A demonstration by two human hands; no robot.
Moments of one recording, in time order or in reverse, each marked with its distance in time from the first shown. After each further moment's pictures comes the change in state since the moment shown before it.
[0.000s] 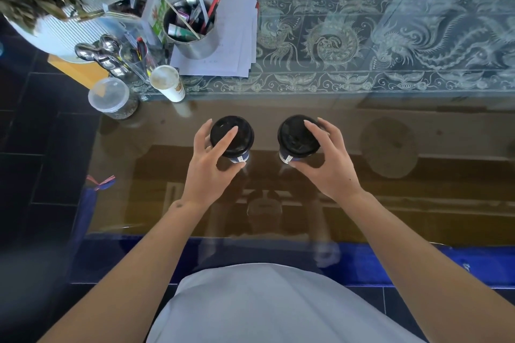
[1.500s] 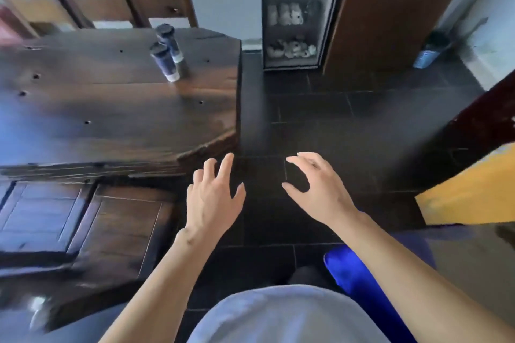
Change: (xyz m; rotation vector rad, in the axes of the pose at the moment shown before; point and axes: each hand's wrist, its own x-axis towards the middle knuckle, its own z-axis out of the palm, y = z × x) left_hand -0.620 -0.129 -0.307 0.422 0.778 -1.453; right_hand -0.299 -0.550 0.404 0.000 -1.010 -1.190
